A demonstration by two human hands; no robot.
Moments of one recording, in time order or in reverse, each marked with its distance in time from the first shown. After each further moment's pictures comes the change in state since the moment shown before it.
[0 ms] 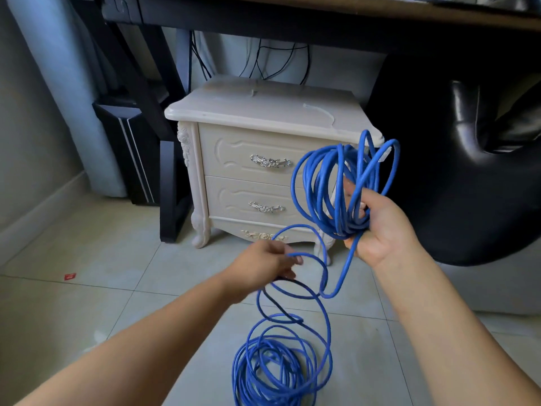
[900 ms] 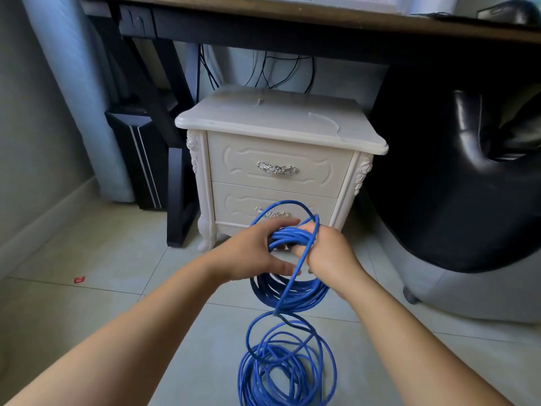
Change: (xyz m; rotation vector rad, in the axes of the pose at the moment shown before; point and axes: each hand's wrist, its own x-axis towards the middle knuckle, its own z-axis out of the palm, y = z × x) left_hand -0.020 0.031 -0.039 0.395 -0.040 0.206; right_hand -0.010 0.062 0.015 -1.231 -0.157 -0.241
